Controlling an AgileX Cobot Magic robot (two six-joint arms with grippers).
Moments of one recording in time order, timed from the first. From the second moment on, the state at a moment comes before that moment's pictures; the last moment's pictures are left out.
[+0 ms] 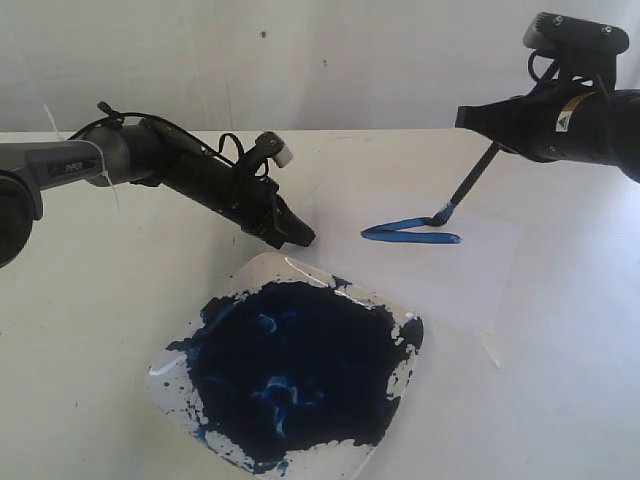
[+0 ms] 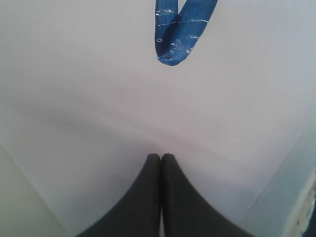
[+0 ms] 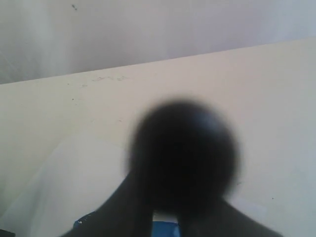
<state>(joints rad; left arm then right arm) -0.33 2.50 -1.99 -1.02 0.99 1.38 0.28 1.67 -1.02 -0.30 -0.07 0.50</state>
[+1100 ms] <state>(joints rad) -0.33 2.50 -1.99 -1.02 0.98 1.38 0.28 1.58 -1.02 -0.30 0.14 0.50</state>
